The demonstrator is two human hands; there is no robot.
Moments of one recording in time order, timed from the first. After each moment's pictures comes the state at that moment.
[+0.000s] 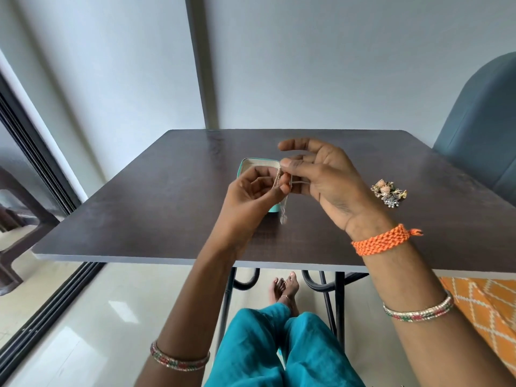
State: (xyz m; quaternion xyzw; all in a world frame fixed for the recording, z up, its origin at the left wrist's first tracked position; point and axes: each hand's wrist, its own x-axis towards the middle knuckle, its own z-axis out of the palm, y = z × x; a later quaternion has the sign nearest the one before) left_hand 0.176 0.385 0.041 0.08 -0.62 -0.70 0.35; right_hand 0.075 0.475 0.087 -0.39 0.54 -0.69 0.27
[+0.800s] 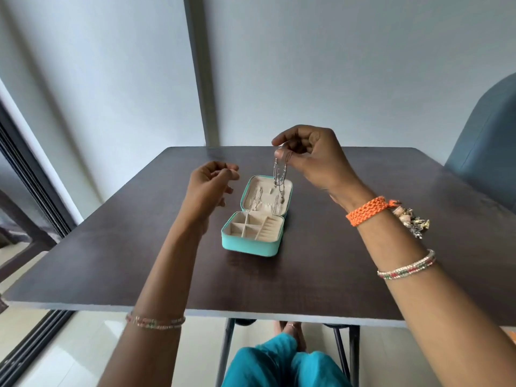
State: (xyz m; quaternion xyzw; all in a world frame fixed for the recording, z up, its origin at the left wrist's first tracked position) left_hand 0.145 0.267 0.059 0.29 -0.67 -0.57 0.38; right_hand -0.002 0.384 0.096 -0.52 0.62 -0.58 0.04
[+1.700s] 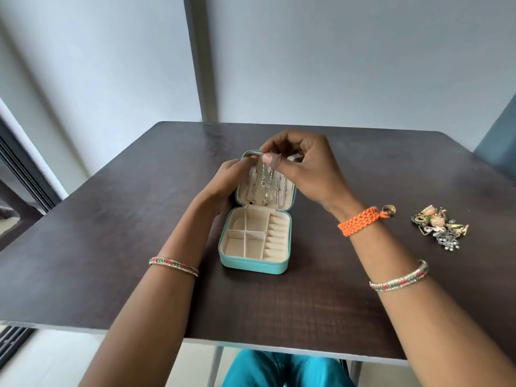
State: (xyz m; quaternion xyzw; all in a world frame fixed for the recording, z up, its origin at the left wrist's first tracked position) left_hand 0.061 0.199 0.002 0.27 -0.64 -0.68 0.23; right_hand -0.023 0.338 0.046 -0.56 0.60 -0.57 0.06
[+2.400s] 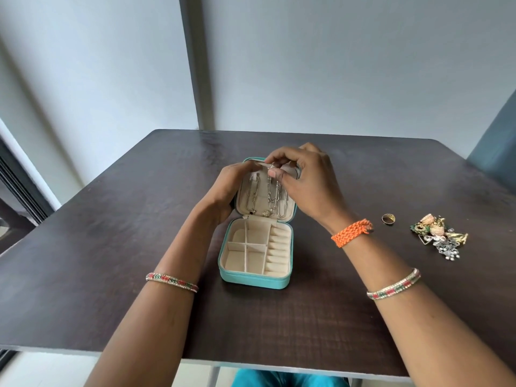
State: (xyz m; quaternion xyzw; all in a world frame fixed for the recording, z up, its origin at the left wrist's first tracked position) left_hand 0.065 0.210 0.017 0.23 -0.63 -0.71 0.22; right_hand -0.030 0.332 0.036 -0.54 0.69 -0.46 -0.14
